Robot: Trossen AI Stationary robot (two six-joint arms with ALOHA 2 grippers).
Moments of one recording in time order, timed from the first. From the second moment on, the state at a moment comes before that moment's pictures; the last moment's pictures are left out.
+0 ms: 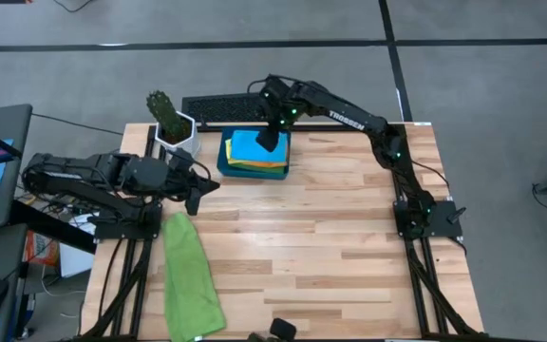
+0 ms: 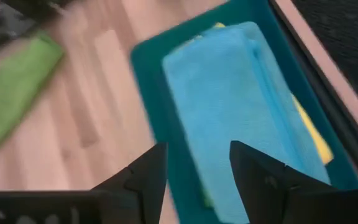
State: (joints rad) left arm -0.17 0.93 1.12 -0.69 -0.33 -0.76; right arm -0.47 2.25 2.33 -1.14 -0.26 0.00
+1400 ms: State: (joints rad) left arm -1.07 1.80 1.12 -0.48 -0.05 -1.26; right arm -0.12 1.63 2.35 -1.47 0.01 0.33
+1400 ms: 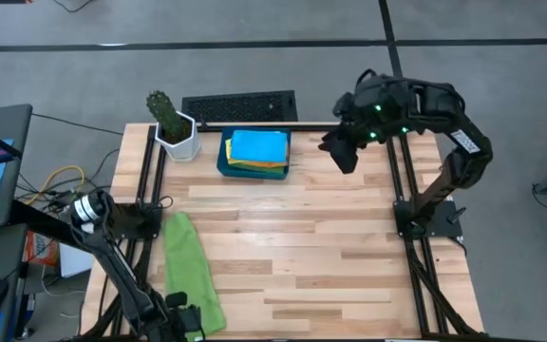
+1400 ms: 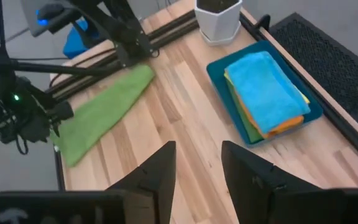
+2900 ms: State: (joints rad) left arm -0.67 1.86 1.45 -1.41 -0.17 -0.40; right arm 0.33 1.67 2.30 -1.57 0.25 0.65
